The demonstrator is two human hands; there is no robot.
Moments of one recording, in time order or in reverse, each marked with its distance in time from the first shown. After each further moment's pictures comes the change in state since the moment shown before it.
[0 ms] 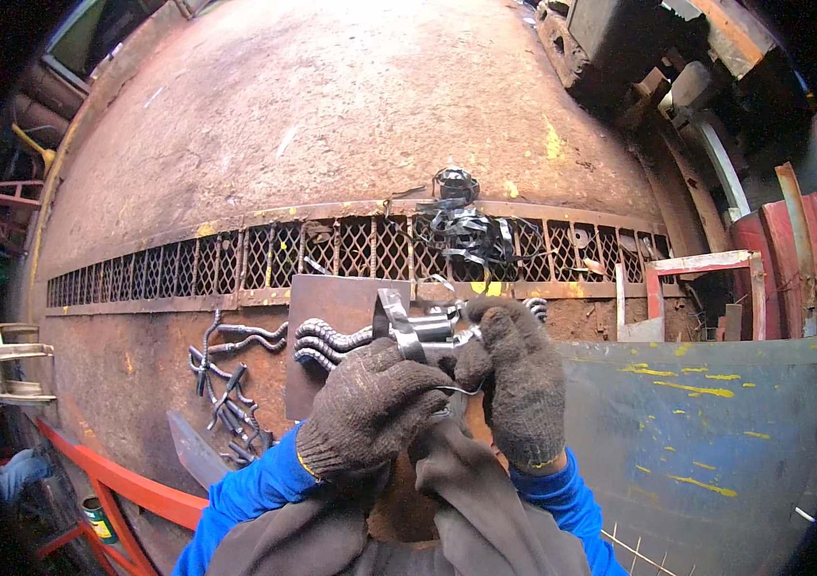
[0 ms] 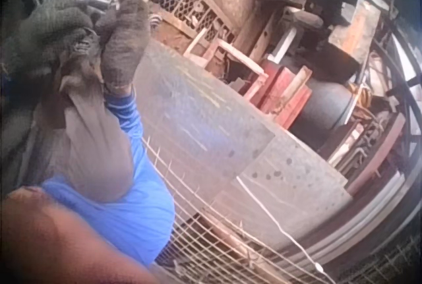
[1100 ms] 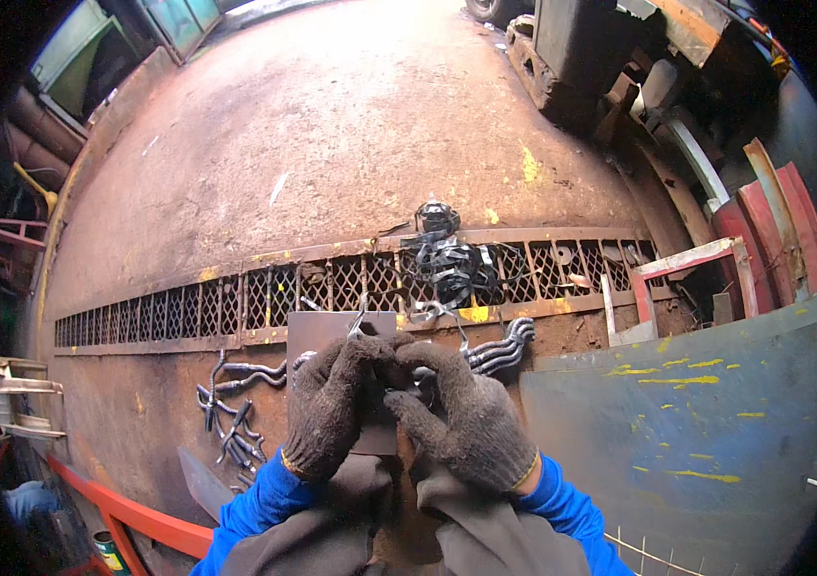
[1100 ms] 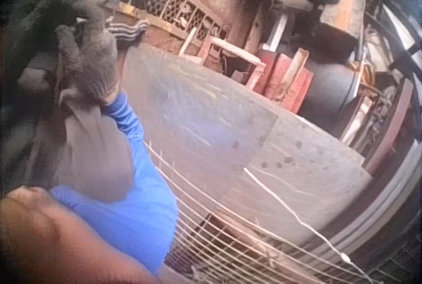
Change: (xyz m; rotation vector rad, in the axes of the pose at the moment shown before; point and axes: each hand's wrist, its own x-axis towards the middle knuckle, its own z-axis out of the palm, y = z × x) left_hand 0.009 0.006 -0.004 -0.856 0.264 -0.538; right_hand -0.013 -0.003 0.001 -0.715 -0.335 -0.402
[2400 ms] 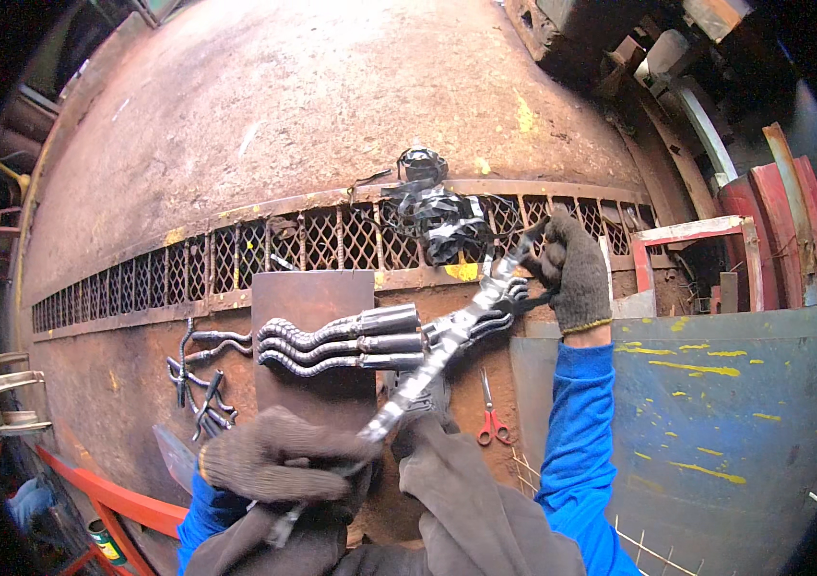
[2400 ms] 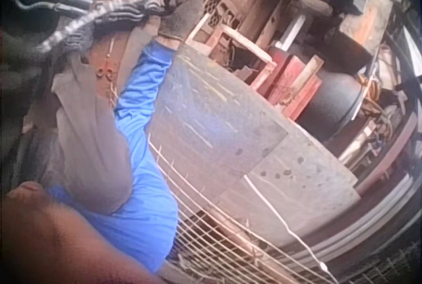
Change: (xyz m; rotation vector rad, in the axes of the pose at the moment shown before) left_hand -0.033 0.035 -0.057 0.402 -0.730 -0.374; right_hand 0.063 0.158 -0.119 0.604 0.436 0.417
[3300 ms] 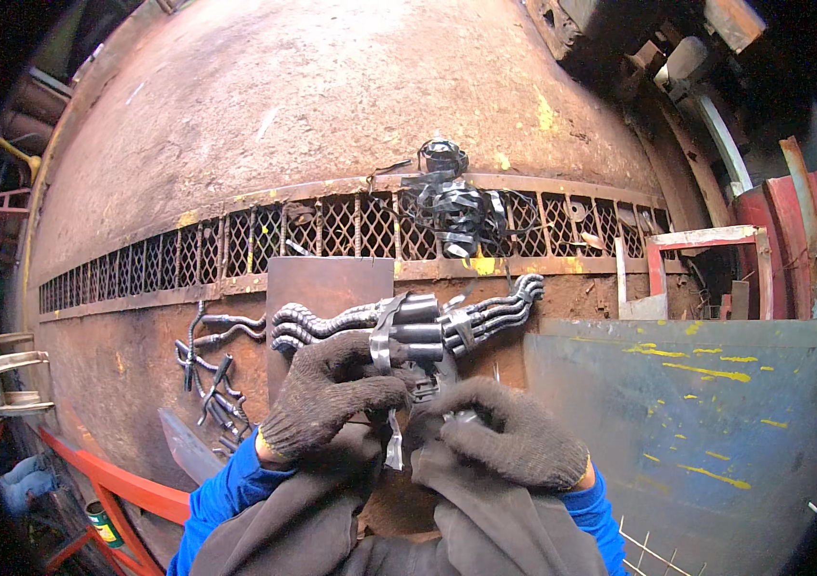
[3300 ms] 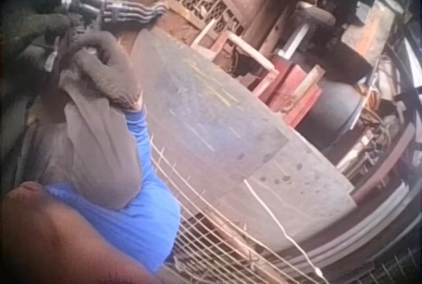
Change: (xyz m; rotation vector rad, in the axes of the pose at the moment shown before) left_hand 0.057 -0.029 0.018 -0.321 0.490 0.120; right_hand -0.177 -0.029 0.073 -0.532 -0.609 0.438
